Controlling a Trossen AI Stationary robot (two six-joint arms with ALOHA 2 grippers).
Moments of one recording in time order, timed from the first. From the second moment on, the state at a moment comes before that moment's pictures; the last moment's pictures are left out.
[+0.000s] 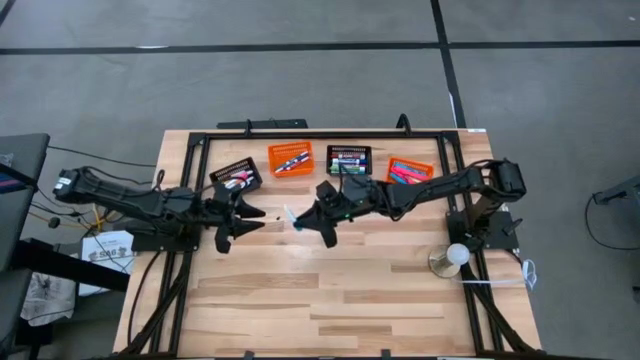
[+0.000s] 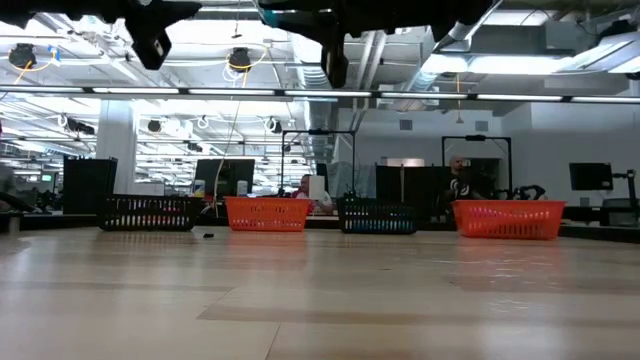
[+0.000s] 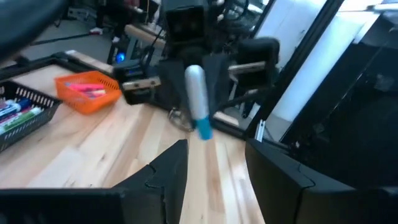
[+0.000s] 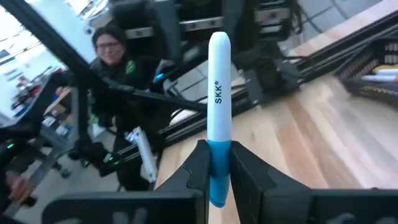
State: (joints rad) left arm -0.25 0.64 0.39 0.21 -0.18 -0.40; right arm 0.04 1.71 1.12 0.37 -0.22 0.51
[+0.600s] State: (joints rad) left arm -0.19 0.82 0.39 0.49 -0.24 -0.43; right arm 0.02 1.71 1.12 0.49 -0.18 0.51
